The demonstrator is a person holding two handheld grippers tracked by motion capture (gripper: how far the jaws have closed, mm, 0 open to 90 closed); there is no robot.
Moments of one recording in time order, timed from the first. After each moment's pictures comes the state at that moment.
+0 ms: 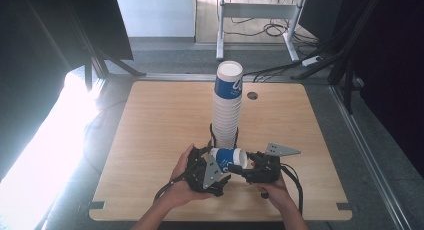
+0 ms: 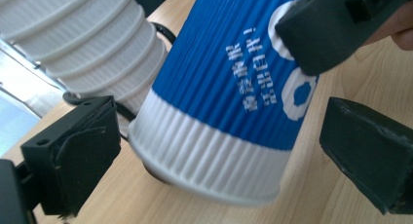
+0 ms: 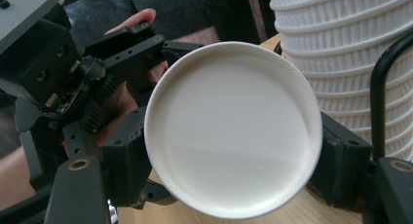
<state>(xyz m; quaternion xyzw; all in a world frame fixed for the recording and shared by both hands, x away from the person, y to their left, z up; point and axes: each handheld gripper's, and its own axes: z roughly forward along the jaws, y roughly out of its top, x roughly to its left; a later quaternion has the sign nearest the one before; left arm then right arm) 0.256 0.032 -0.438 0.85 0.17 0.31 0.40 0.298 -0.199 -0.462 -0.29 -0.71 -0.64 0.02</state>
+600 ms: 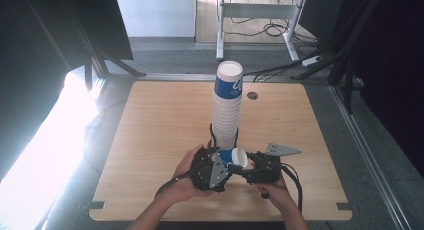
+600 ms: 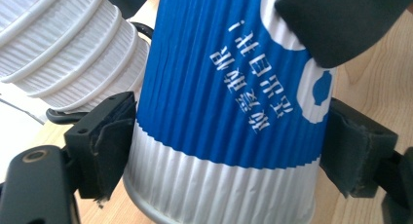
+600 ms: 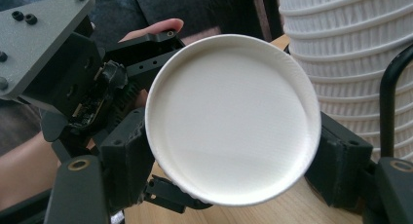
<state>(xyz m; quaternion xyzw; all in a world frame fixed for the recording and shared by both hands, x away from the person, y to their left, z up) 0.262 0.025 -0.443 0.87 0.14 0.31 0.37 0.297 -0.199 -0.458 -0.29 -0.71 -0.64 0.02</state>
